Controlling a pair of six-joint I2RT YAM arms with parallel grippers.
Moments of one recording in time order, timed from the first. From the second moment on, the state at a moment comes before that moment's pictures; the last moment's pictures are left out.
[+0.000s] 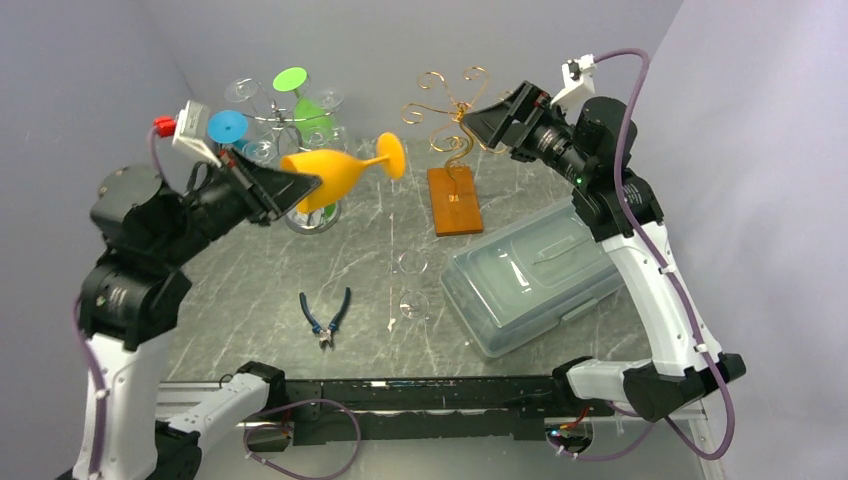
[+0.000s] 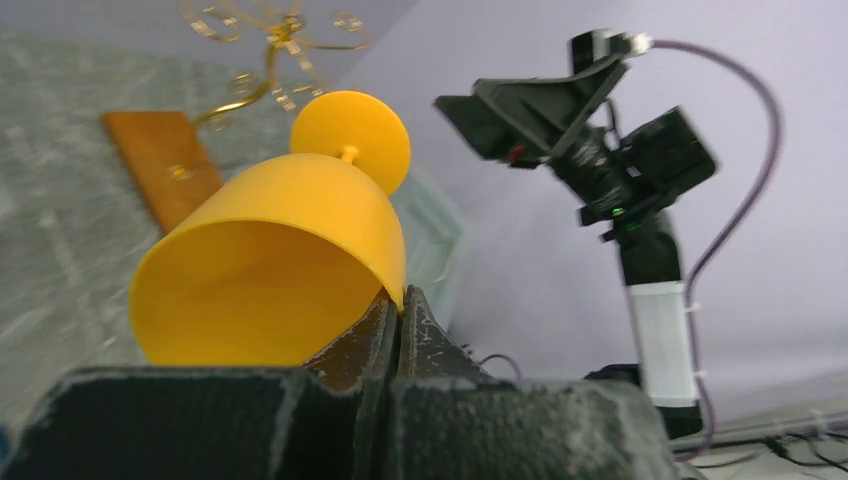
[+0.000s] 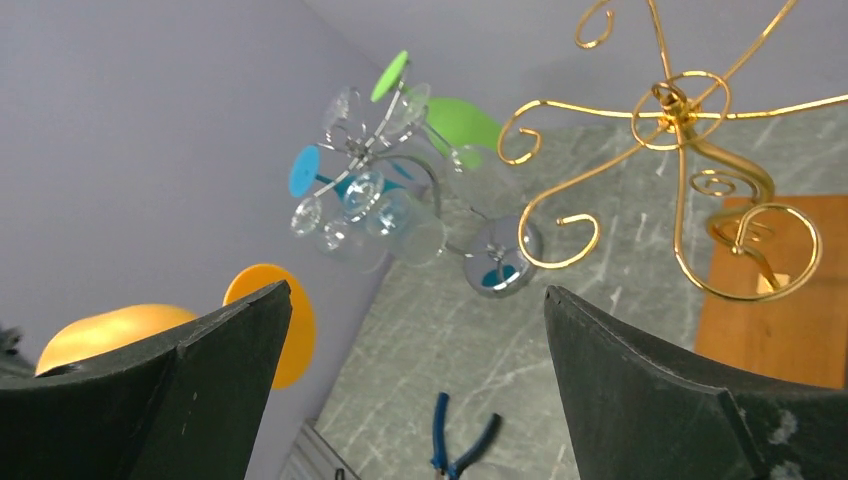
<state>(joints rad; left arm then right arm) -0.29 0.96 1.63 -0.63 0.46 -0.86 0.37 1.26 1.61 -0.37 -0.29 0.73</state>
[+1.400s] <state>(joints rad) -0.67 1.41 1.43 -1.05 -0.10 -0.45 0.50 1.32 1.79 -0.67 -0.02 0.55</state>
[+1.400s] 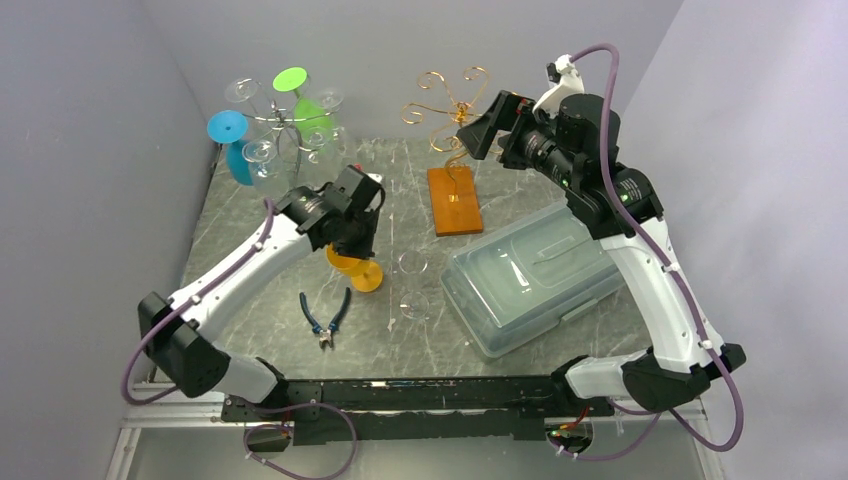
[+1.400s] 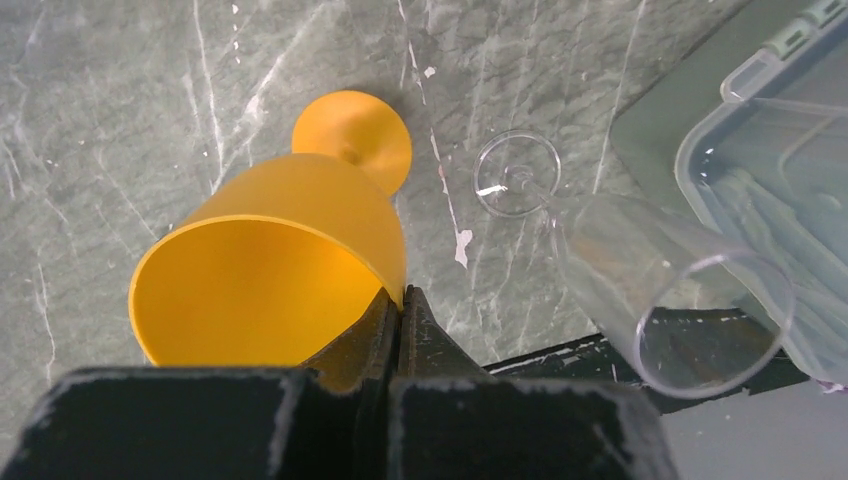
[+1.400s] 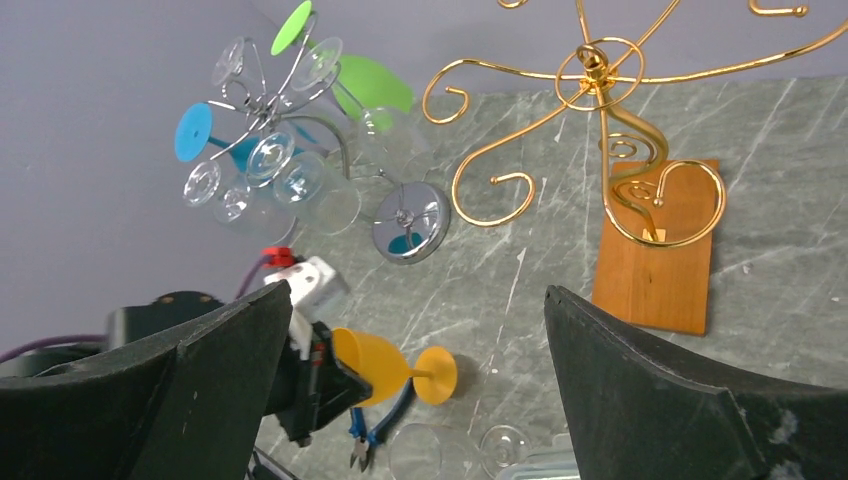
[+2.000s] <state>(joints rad) -0.72 1.51 1.43 -0.98 -0.11 -0.43 0.50 1.31 1.79 -0.69 0.00 0.54</state>
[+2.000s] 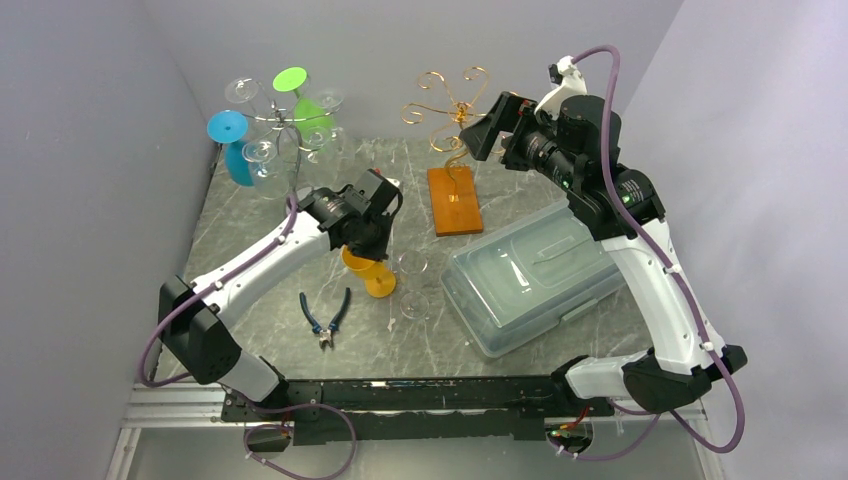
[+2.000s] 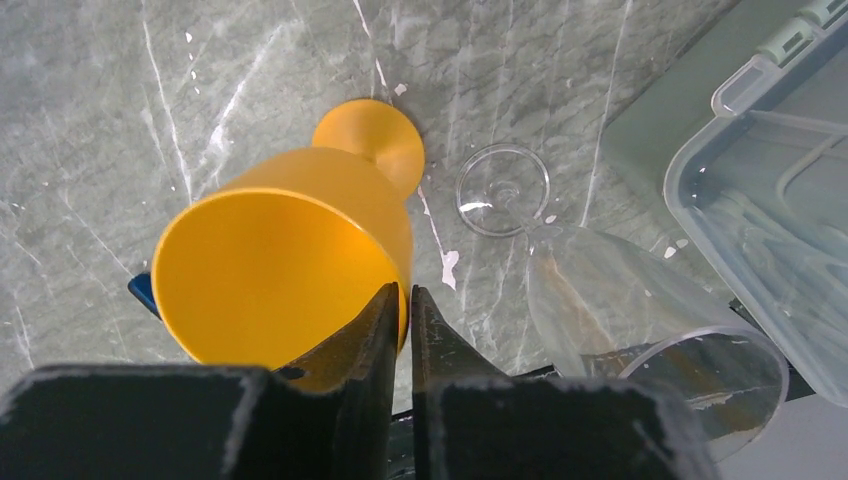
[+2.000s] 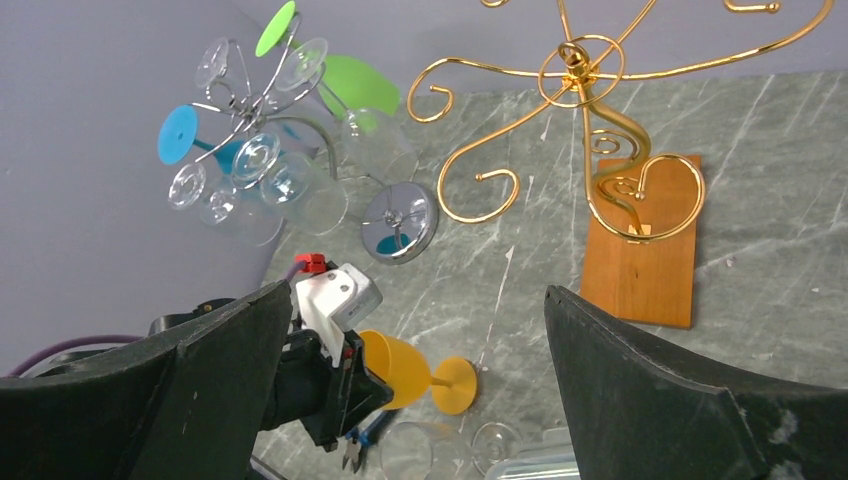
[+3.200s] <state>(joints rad) -0.73 1.36 1.83 -1.03 -0.21 -0.38 0.50 1.29 1.79 -0.70 0.00 0.52</state>
